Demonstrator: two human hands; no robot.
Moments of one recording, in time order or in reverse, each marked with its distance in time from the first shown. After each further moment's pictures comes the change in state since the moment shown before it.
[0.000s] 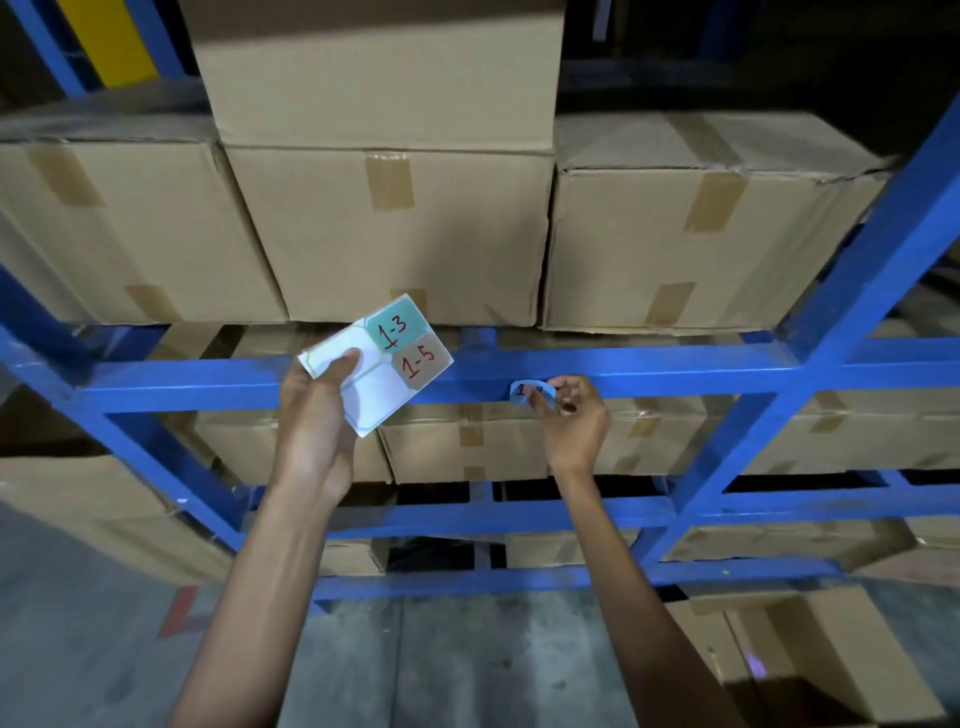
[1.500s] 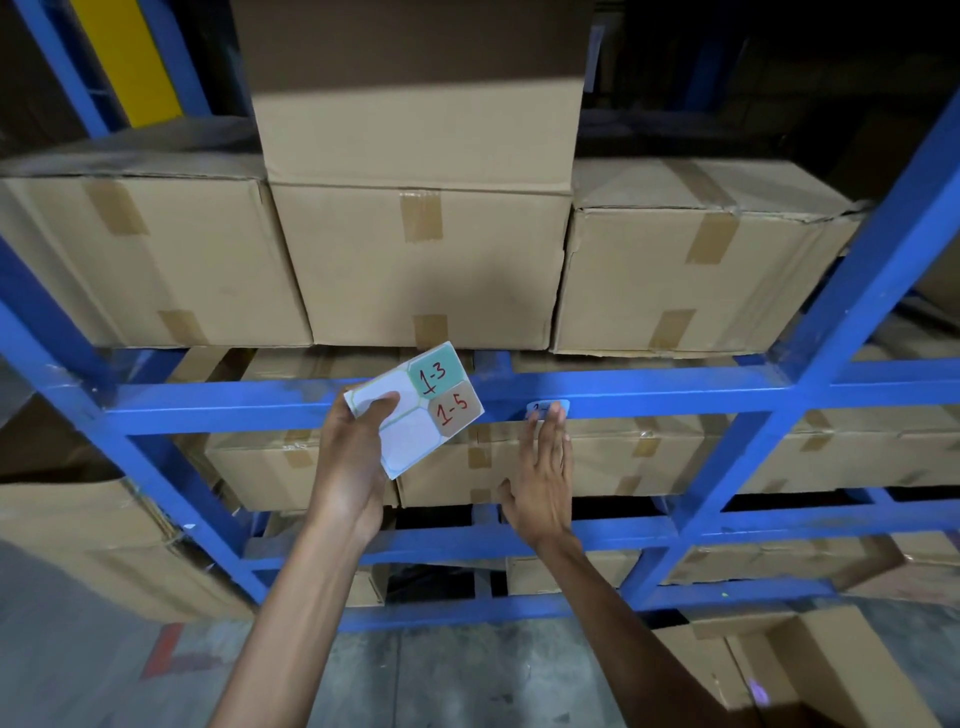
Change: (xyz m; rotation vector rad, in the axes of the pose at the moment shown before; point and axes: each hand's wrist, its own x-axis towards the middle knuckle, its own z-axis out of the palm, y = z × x) left_hand -0.021 0.003 -0.019 0.046 -0.086 -0.070; right_hand -0.067 0.036 0.017 -0.765 -0.410 -0.417
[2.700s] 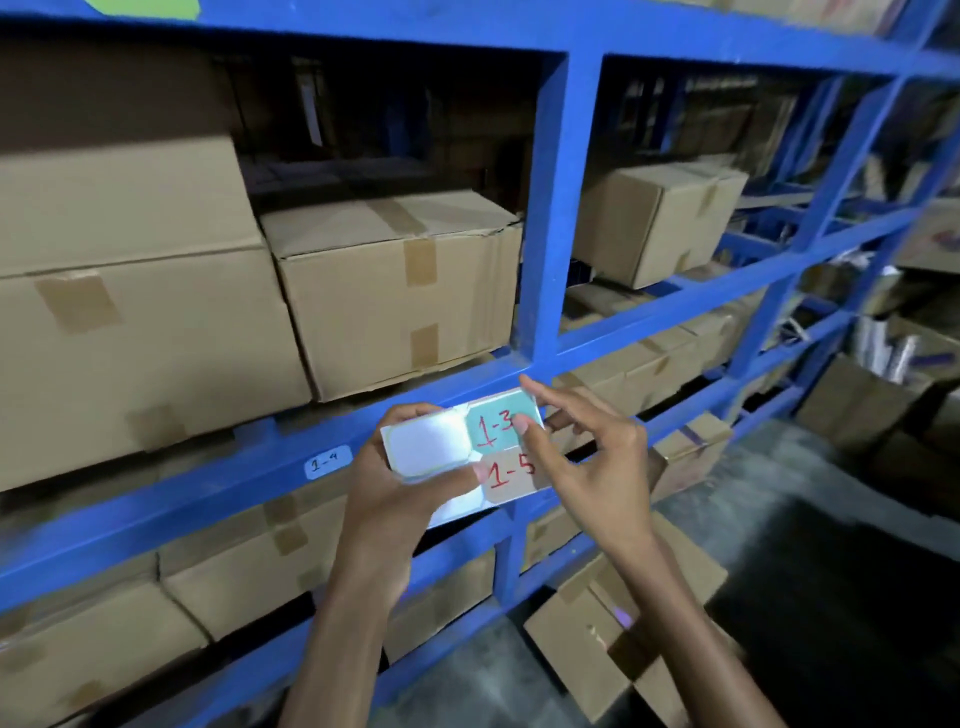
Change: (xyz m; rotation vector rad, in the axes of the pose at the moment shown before) left_hand -0.081 -0.063 0.166 0.112 -0.748 0.138; right_hand -0.080 0.056 -0.304 0.463 0.612 0.158
